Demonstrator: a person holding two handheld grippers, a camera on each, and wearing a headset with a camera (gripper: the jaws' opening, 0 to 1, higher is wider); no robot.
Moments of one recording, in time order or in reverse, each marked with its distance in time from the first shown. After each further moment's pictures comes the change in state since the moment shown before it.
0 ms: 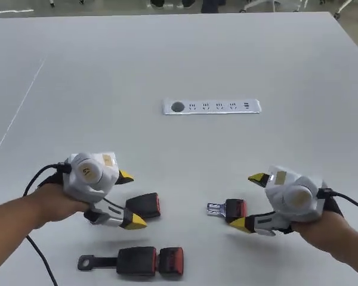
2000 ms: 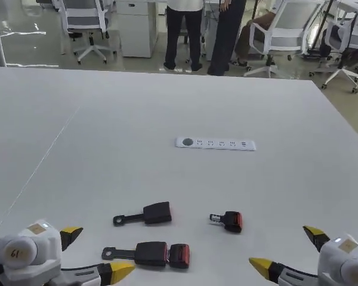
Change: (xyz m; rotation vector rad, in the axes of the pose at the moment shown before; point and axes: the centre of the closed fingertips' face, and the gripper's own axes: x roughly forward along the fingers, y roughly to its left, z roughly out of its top) left arm -0.146 -0.120 -0.054 -0.441 -0.368 0.356; right arm -0.146 0.080 -0.013 0.294 -0.246 -0.336
